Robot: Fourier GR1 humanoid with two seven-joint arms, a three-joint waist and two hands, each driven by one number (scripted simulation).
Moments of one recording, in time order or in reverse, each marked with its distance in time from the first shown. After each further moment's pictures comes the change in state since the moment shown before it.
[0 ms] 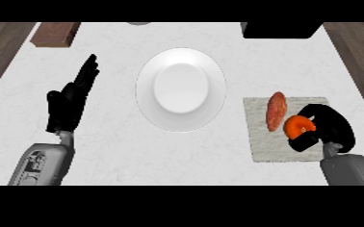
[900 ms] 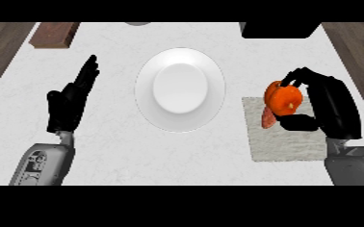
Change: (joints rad) left arm 0.001 -0.011 0.013 0.003 -0.007 -0.013 0.000; right arm -0.049 -0.036 0.066 -0.362 0.018 -0.176 -0.462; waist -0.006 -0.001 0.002
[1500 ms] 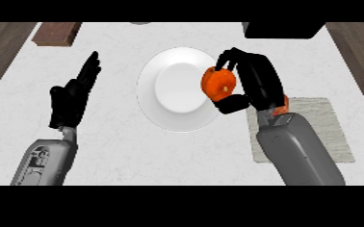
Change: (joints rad) left arm -0.031 -0.016 0.013 0.019 -0.019 -0.008 0.004; right arm -0.302 0.284 0.119 0.148 0.022 0.103 0.146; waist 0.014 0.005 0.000
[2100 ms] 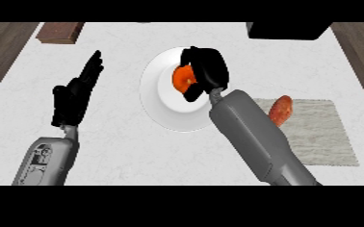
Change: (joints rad) left arm -0.014 -0.009 0.007 0.018 -0.011 -0.021 -0.017; right arm -0.299 0.149 0.095 0.569 0.066 -0.153 0.020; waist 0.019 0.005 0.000
